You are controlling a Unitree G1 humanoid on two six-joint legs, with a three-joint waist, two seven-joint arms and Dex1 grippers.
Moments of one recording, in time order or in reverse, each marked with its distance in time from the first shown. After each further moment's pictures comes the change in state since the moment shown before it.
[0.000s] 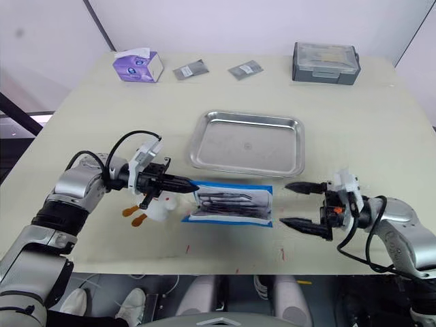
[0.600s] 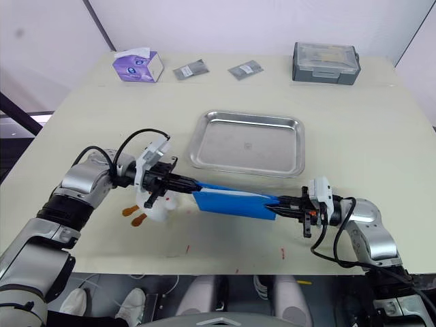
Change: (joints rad) left arm -0.055 0.020 -0.089 0.007 -0.032 -0.010 0.000; right arm -0.084 0.186 0.185 0.268 -0.263 -0.341 0.098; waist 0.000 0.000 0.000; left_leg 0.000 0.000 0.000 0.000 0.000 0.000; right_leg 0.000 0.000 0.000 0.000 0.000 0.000
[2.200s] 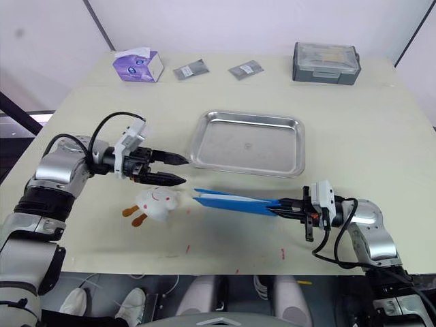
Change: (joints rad) left arm -0.036 0.035 0.113 0.039 0.110 0.011 0.002; right arm 0.001 0.011 -0.006 0.050 -0.016 -0.136 0.049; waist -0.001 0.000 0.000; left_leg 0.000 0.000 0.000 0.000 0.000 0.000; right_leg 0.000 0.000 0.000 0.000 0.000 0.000
